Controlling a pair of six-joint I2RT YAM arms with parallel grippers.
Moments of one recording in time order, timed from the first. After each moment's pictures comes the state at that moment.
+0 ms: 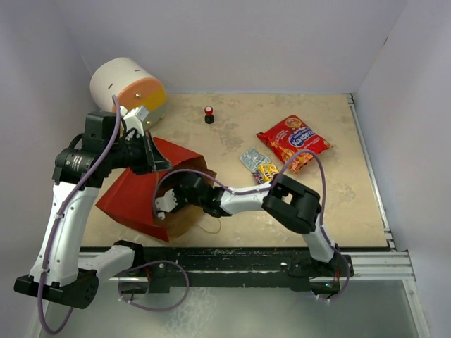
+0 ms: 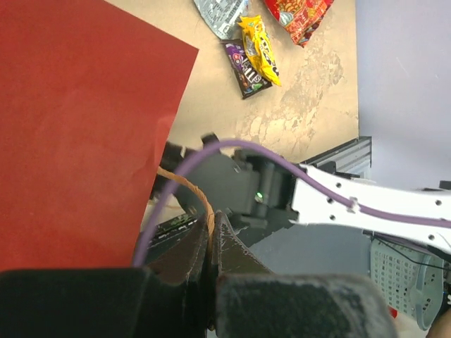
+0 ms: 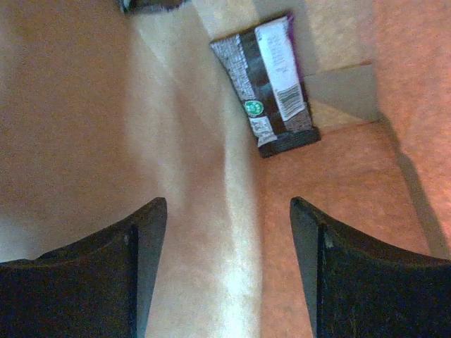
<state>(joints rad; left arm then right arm) -0.22 1.07 1.48 -1.18 0.47 -0.47 1.12 2.12 1.28 0.39 0.10 -1.12</state>
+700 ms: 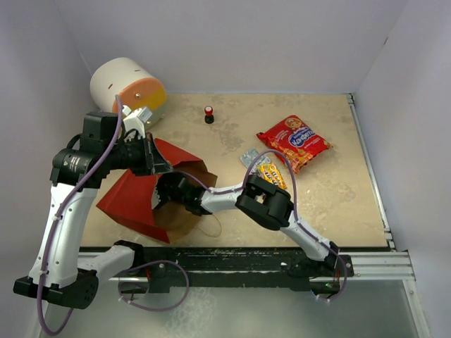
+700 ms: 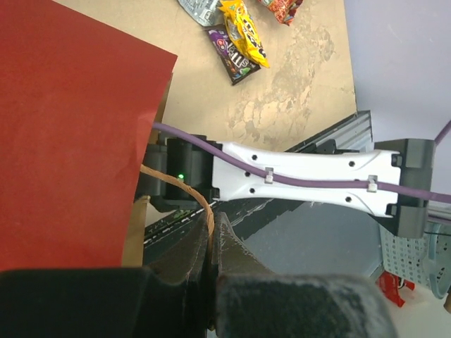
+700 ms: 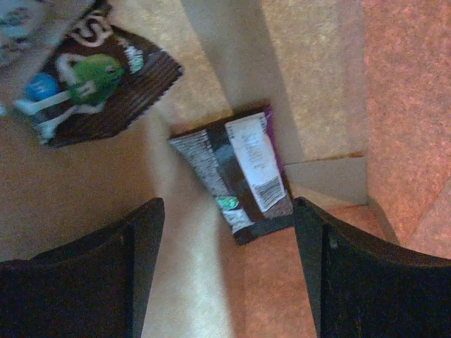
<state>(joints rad) -0.22 1.07 1.50 -1.20 0.54 -0.39 1.15 2.36 1.53 0.50 0.10 -1.17</state>
